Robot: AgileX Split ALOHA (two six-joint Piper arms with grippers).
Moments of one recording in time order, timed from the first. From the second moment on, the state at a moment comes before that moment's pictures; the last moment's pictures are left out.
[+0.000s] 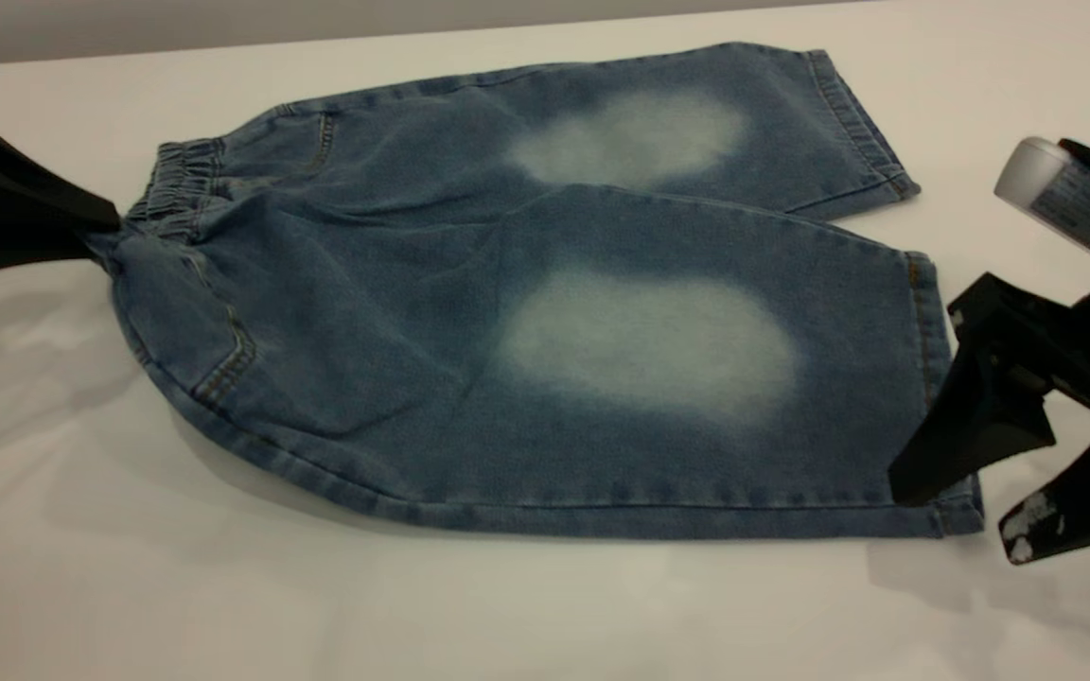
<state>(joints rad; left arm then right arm) 0.32 1.95 -0.74 -1.47 0.80 1.15 0.15 1.86 -0.49 1.26 0.58 -0.85</state>
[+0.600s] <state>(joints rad) 0.32 1.95 -0.74 -1.47 0.81 1.15 0.04 1.98 -0.50 1.39 0.60 -1.11</state>
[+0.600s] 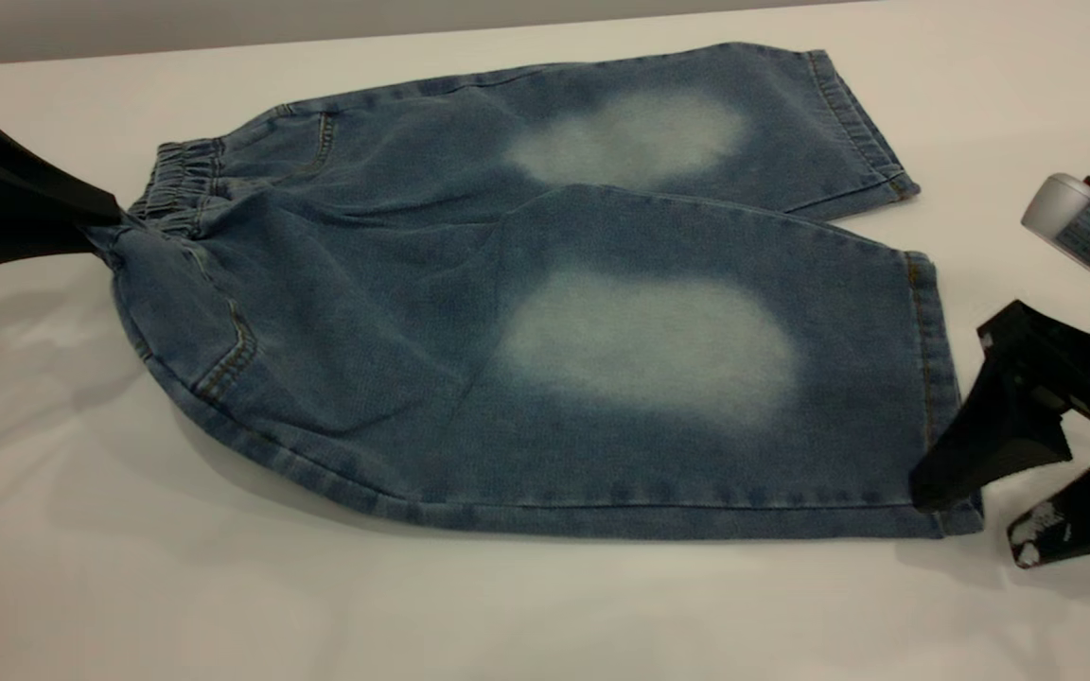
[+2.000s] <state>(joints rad) 0.32 1.95 -0.74 -1.47 0.85 1.15 0.04 2.09 -0.50 1.75 0.60 -1.53</state>
